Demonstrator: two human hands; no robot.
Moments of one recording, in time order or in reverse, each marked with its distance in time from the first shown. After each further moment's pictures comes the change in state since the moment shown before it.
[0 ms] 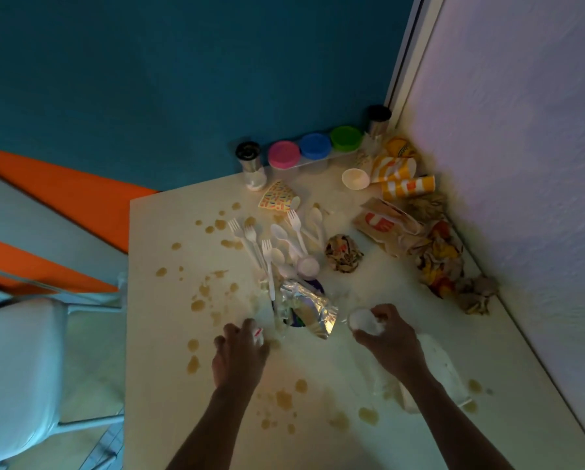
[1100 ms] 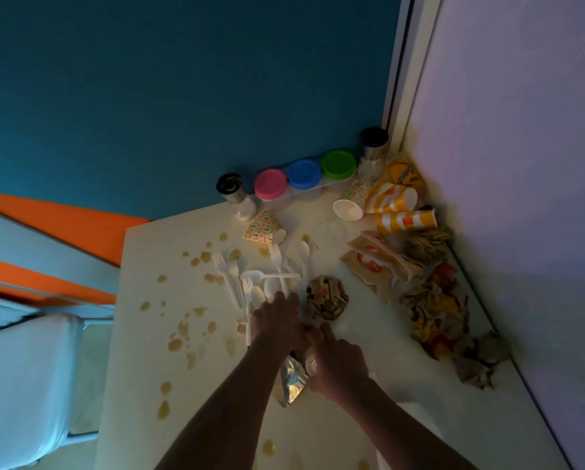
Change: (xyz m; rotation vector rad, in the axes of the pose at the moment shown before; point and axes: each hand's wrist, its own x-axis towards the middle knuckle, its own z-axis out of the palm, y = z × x) left_hand 0.101 0.172 -0.025 0.299 -0.104 0.228; right_hand 0.074 -0.045 0.010 -0.611 -0.328 -0.515
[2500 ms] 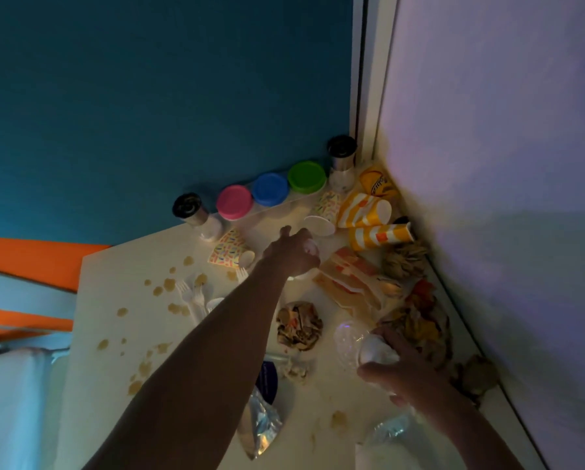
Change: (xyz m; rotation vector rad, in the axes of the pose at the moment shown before) left_hand 0.170 0.071 -0.078 -0.251 -0.143 0.078; right_hand -0.032 0.116 -0.093 1.165 -0.087 0.422
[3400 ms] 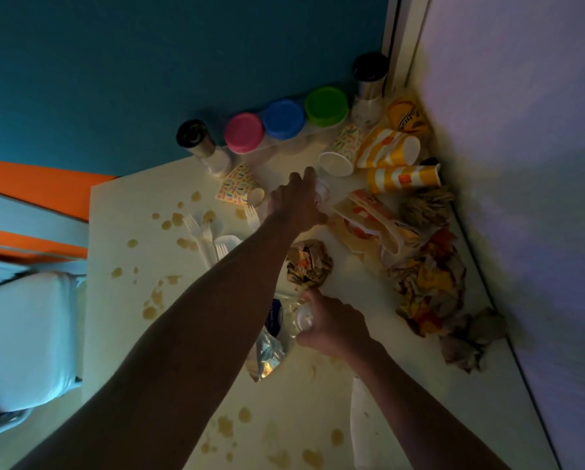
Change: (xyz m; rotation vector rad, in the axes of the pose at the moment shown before) left_hand -0.008 -0.010 0.029 0.129 0.233 0.053; right_hand 0.045 0.015 0.098 -0.827 -0.110 -0.190
